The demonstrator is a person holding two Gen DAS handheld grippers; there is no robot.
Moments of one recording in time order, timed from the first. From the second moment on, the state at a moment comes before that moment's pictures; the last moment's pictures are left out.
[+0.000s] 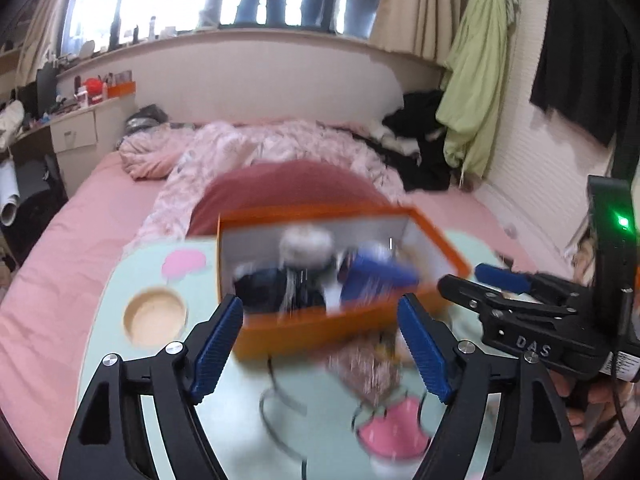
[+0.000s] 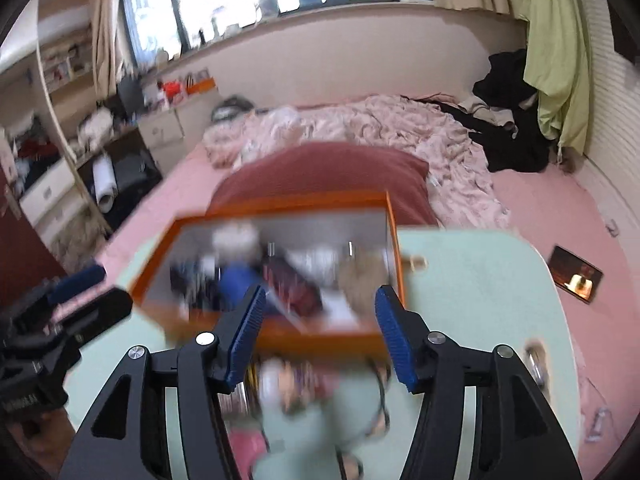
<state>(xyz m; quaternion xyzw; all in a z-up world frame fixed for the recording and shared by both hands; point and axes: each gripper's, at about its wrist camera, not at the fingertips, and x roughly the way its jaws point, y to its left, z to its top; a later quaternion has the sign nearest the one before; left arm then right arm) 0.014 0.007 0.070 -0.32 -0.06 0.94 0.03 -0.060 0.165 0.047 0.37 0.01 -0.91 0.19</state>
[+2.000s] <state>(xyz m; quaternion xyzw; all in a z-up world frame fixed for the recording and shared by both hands) 0.032 0.014 -0.018 -0.43 -0.02 0.90 -0.04 0.002 0.174 -0.035 0.43 0.08 -0.89 0.15</state>
